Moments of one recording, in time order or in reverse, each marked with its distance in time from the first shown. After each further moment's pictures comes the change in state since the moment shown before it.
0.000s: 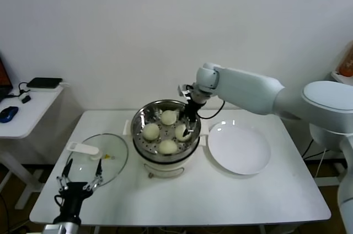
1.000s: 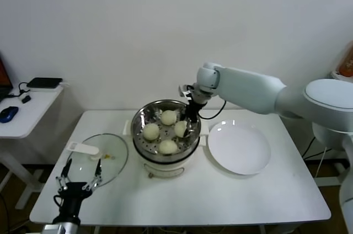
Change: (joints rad) left arm 0.001 -0.002 -0.005 -0.002 -0.002 0.002 0.000; right arm 0.001 -0.007 -0.022 0.016 -0.006 0.002 -0.004
